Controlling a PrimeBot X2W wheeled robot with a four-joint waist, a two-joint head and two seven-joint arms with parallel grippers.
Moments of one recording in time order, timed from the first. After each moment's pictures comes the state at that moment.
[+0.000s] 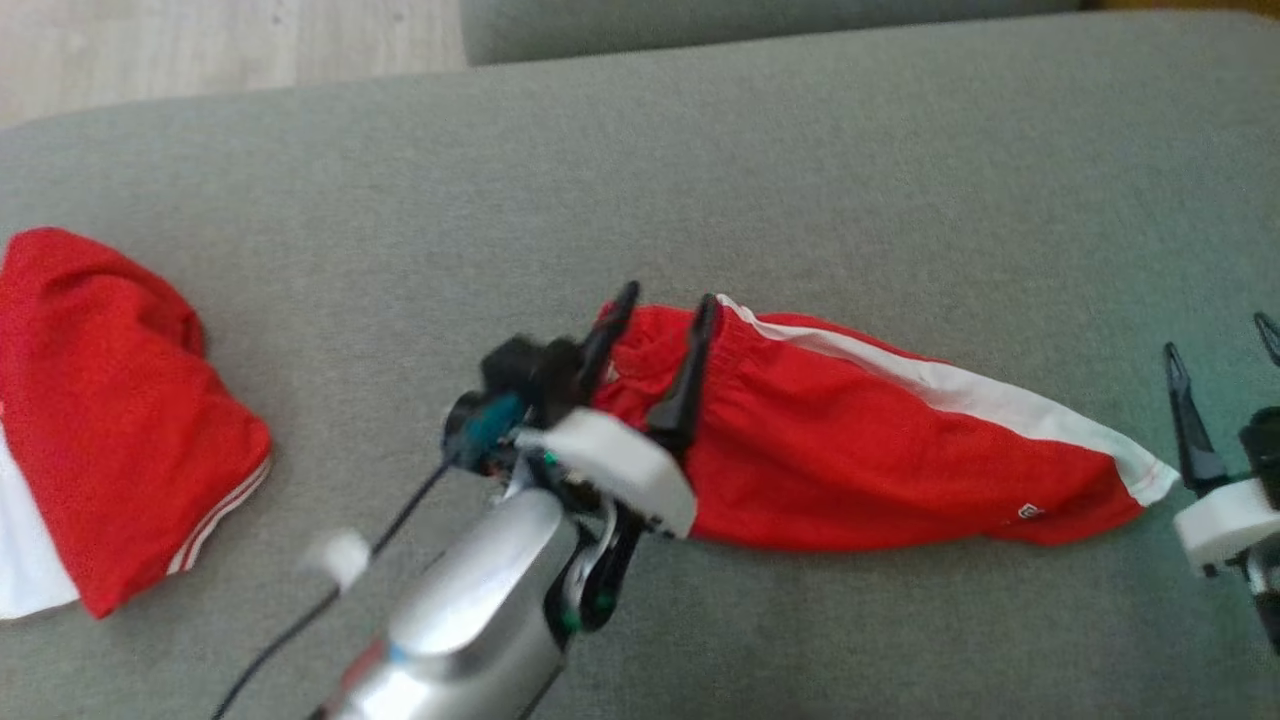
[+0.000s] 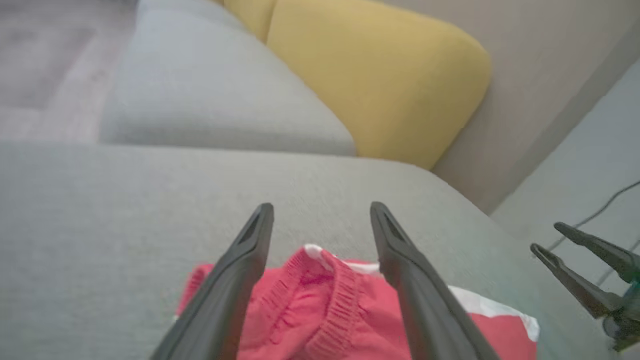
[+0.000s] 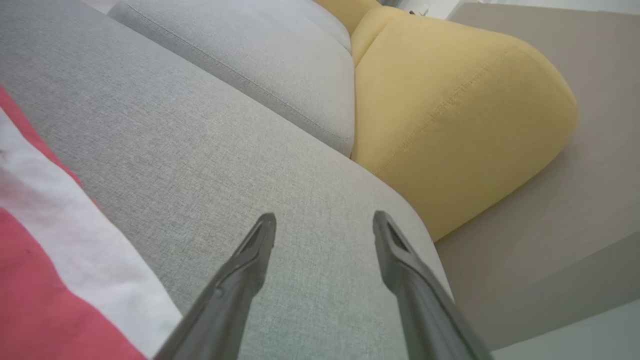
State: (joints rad) left arm -0.49 0.05 -0.75 0.35 -0.63 0.13 -0.14; right arm -0.18 -0.36 -0.11 0.42 -0.30 0.12 -0.24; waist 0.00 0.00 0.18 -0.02
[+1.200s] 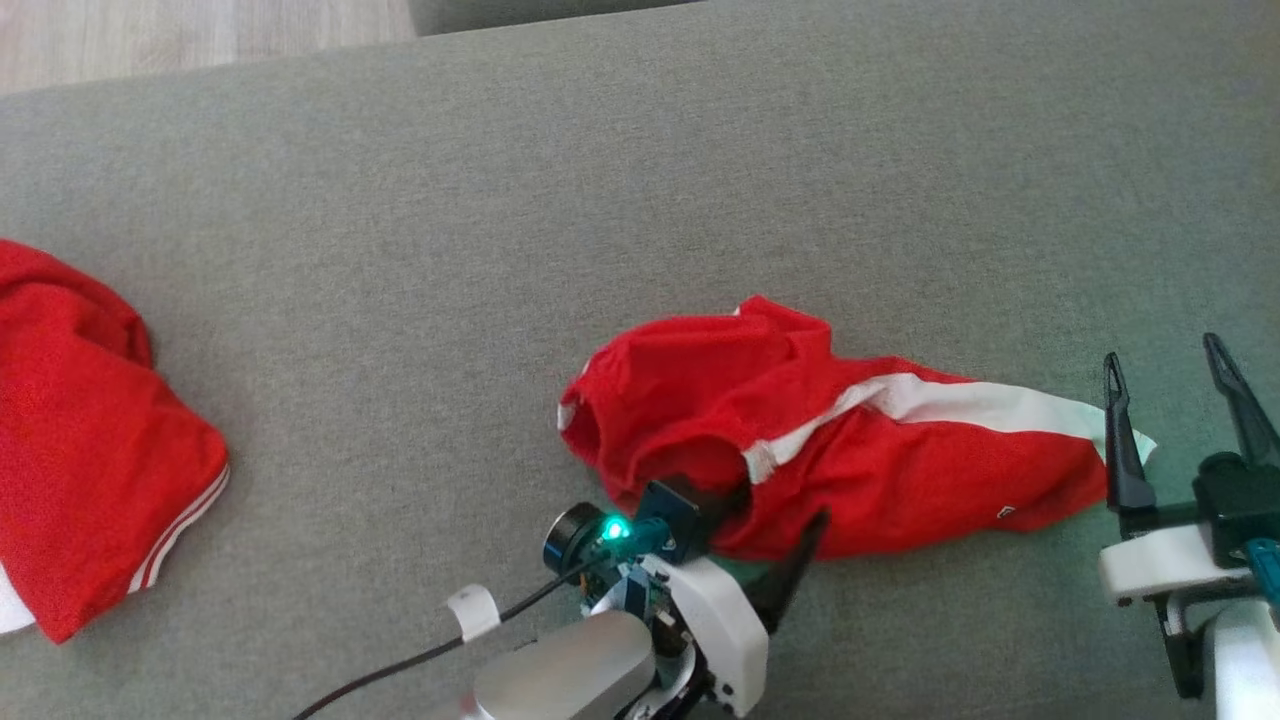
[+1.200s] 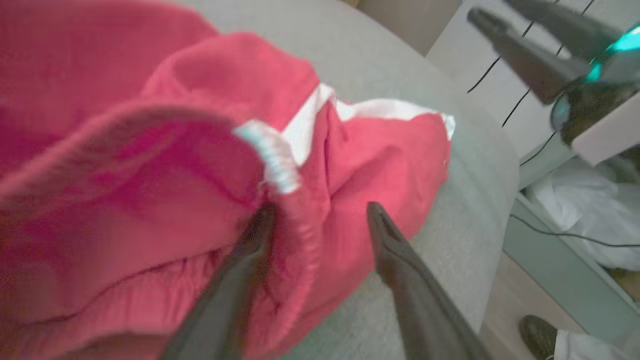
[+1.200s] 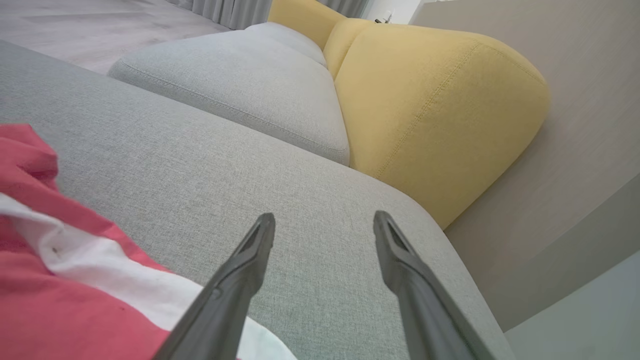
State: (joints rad) left arm -0.58 0.06 -1.28 0.50 -0.90 0.11 -0.08; right arm -0.04 -0.09 -0.20 0.10 -0.34 0.12 -0.22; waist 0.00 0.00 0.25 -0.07
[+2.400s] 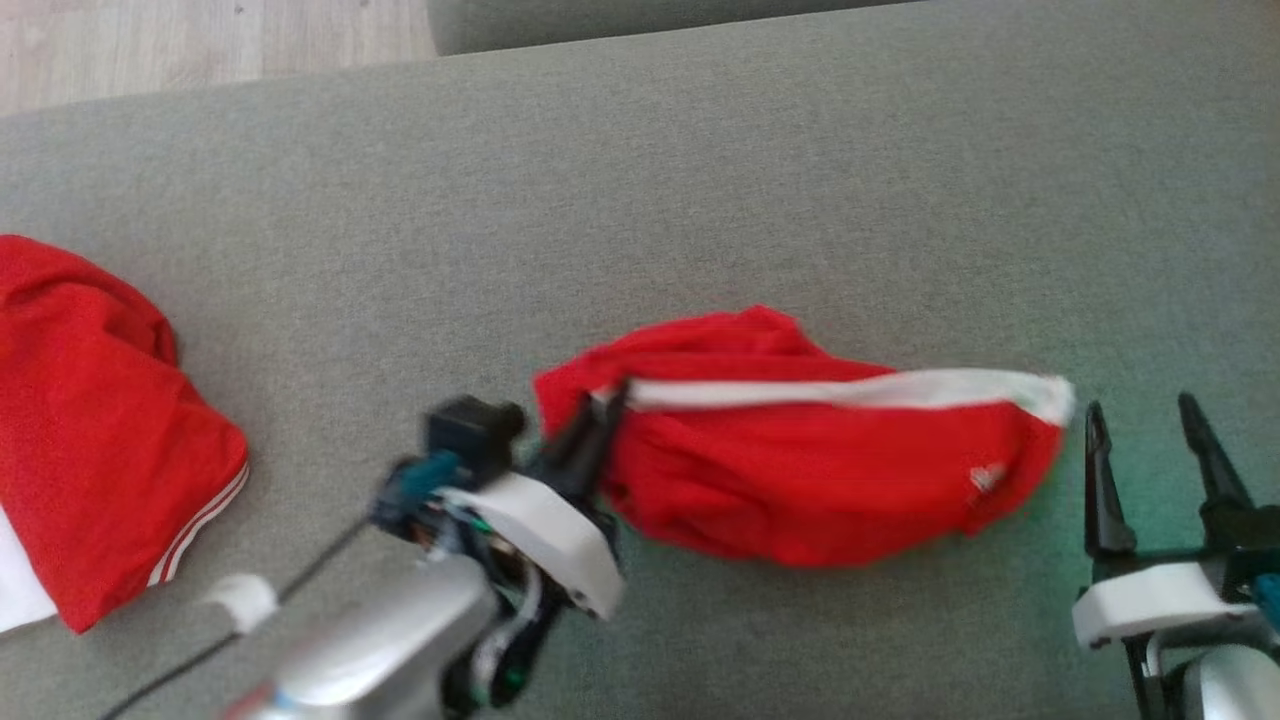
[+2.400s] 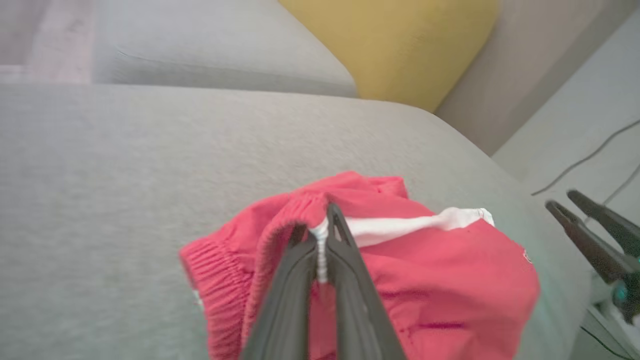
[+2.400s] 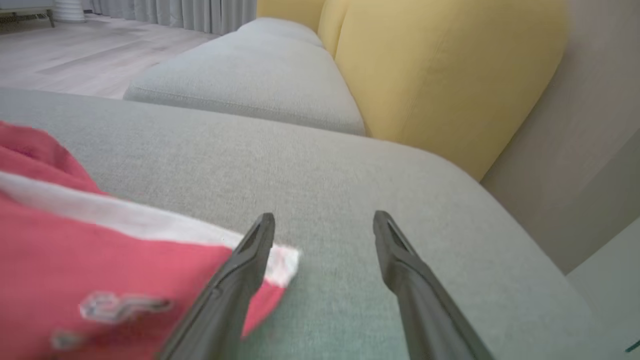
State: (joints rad) left arm -0.54 0.34 -1.09 0.14 -1.00 0.26 -0.07; right arm 0.02 -0.06 -0.19 0.14 -0.17 0.12 -0.21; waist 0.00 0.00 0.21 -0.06
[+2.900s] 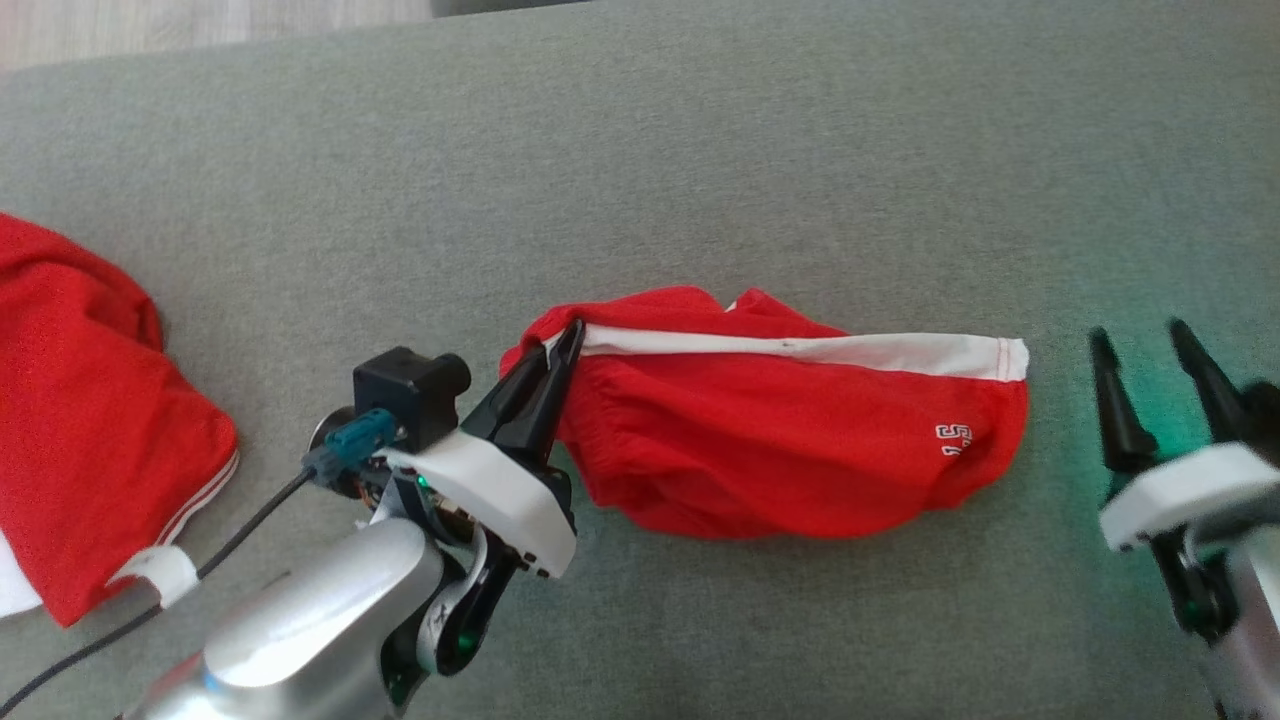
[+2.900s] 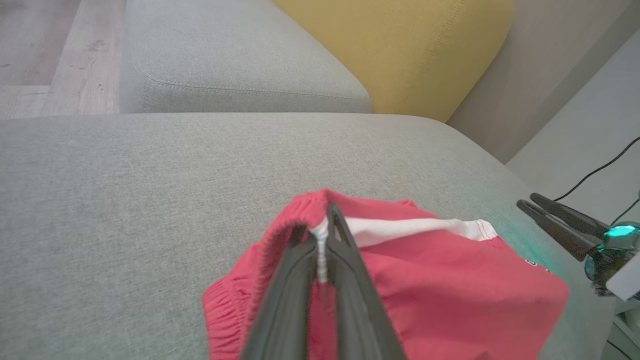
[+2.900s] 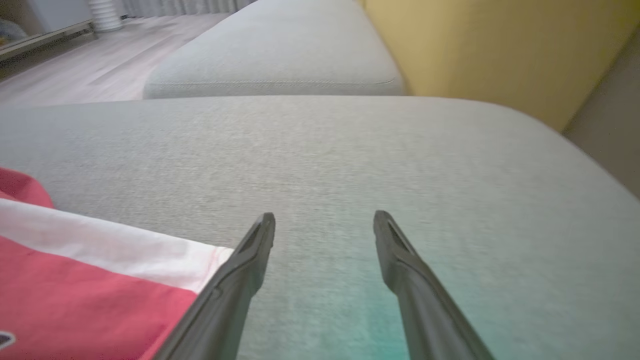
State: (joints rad) left arm -0.58 0.47 -1.03 -0.01 -0.99 0.31 -0.03; right arm -0.22 -0.35 0.10 0.46 0.32 0.12 -0.19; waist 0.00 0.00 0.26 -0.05
